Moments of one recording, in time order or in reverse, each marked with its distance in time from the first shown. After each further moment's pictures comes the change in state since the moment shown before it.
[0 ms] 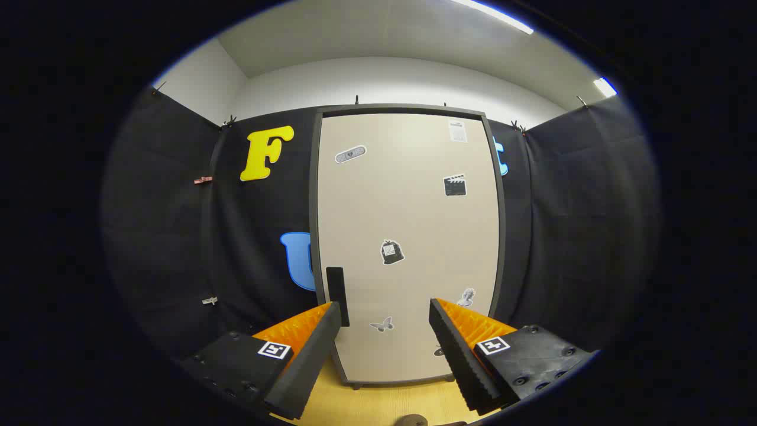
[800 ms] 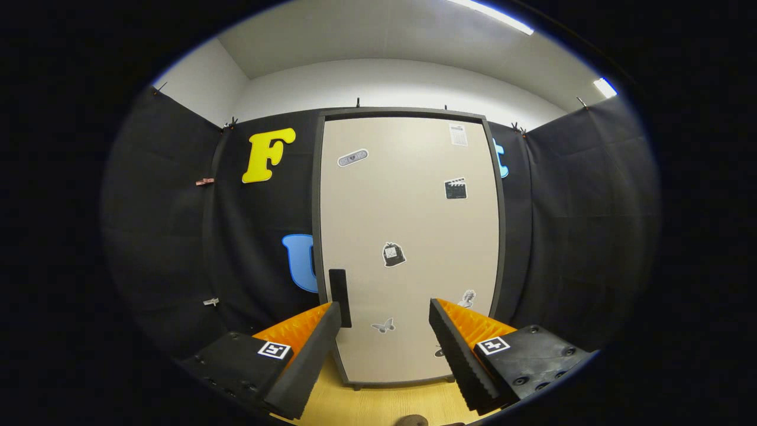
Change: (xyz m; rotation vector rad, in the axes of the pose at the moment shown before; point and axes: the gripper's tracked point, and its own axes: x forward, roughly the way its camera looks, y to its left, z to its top) arm -0.002 0.005 0.003 0.010 -0.012 0.012
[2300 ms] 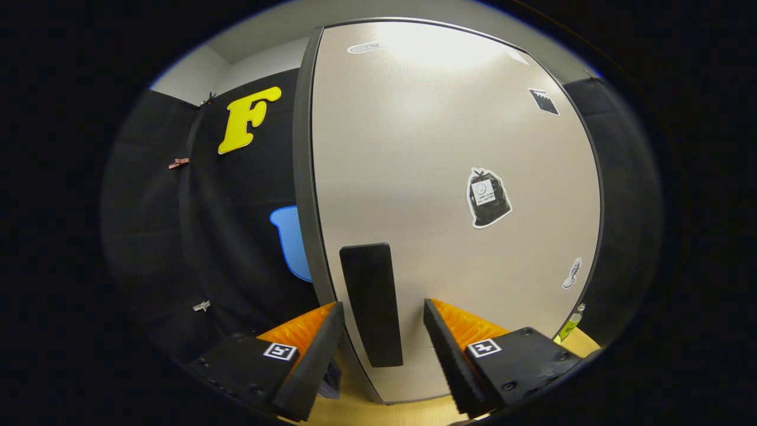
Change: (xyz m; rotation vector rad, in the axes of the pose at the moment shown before) arm 0.189 0.065 -0.100 0.069 0.135 -0.020
